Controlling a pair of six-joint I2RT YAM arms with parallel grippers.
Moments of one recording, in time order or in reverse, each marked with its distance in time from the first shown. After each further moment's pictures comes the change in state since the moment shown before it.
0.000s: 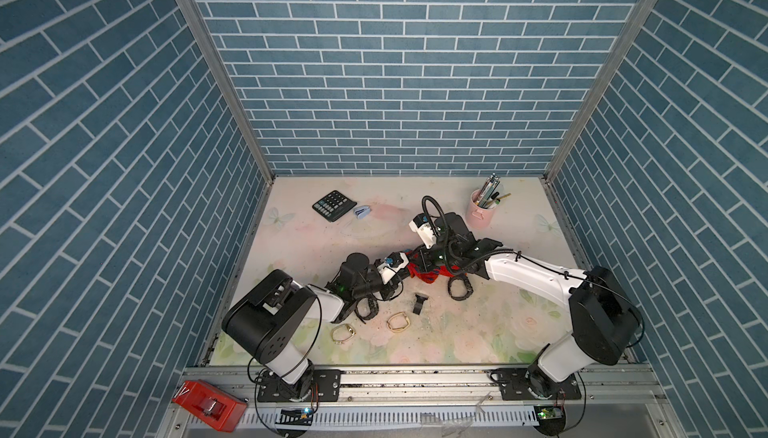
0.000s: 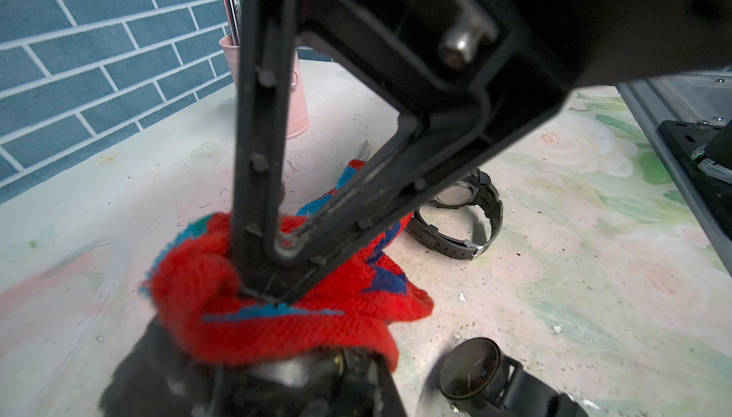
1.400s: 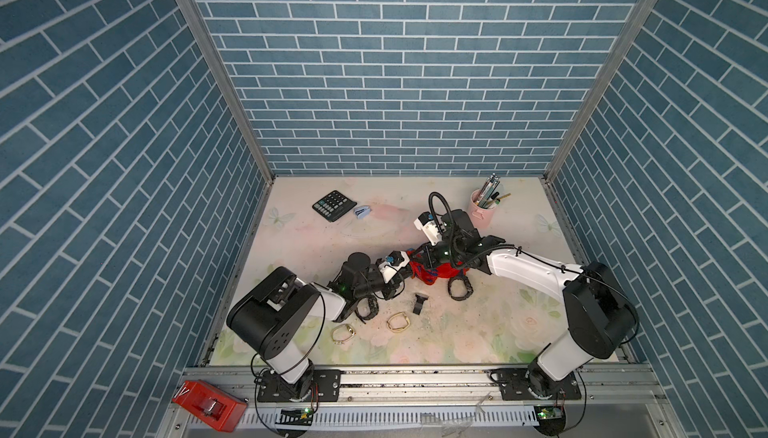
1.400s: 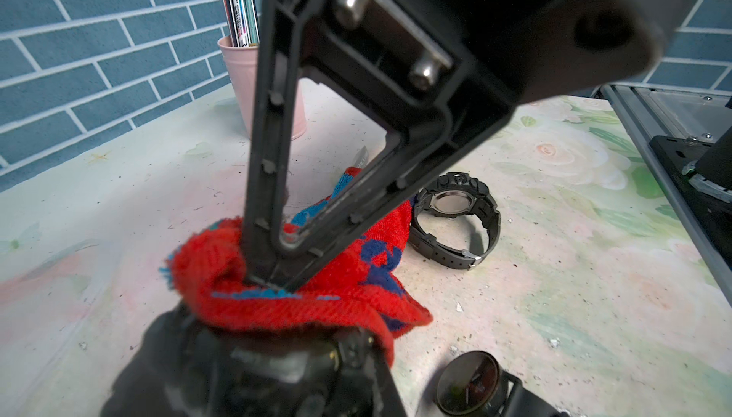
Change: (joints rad) left arm -0.005 0.031 0.013 0.037 0.011 -0.038; right arm -0.069 0.030 -0.008 0.029 -0.145 0.008
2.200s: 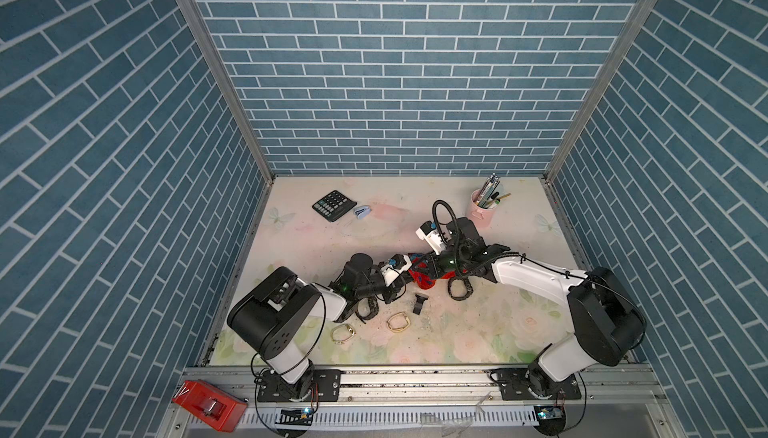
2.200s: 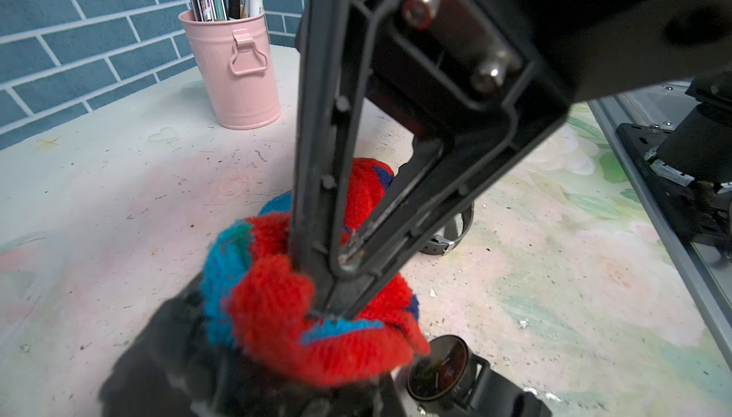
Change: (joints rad) left arm -0.011 0.000 0.003 -0.053 0.035 0.003; right arm -0.010 -0.047 -0.108 0.016 -0.077 -0.045
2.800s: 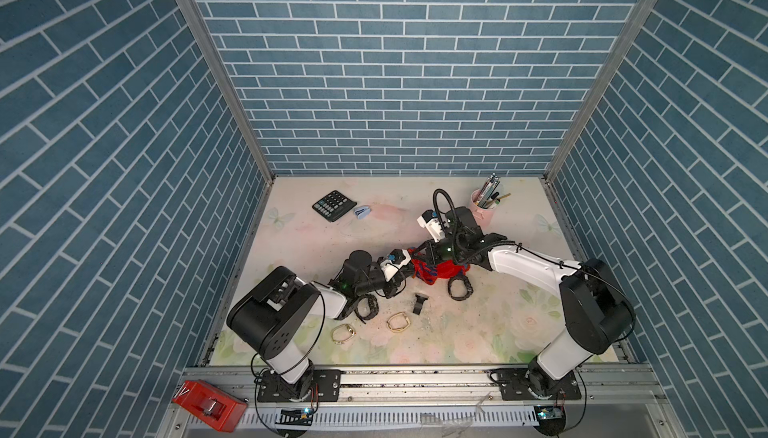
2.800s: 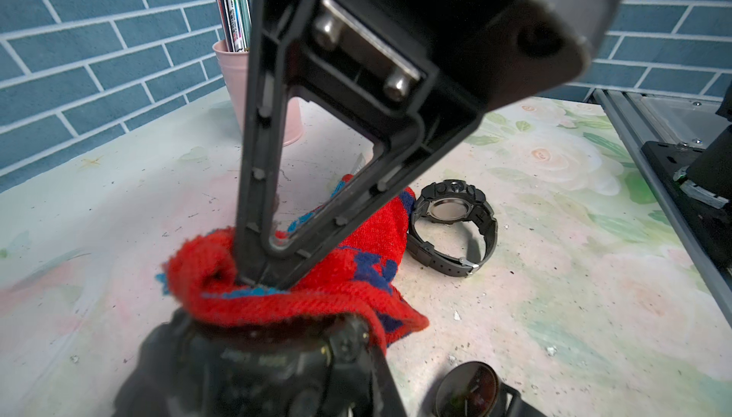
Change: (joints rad) left arm 0.010 0.000 0.023 0.029 -0.017 -0.011; right arm -0.034 0.072 0.114 0.000 -0.013 0.075
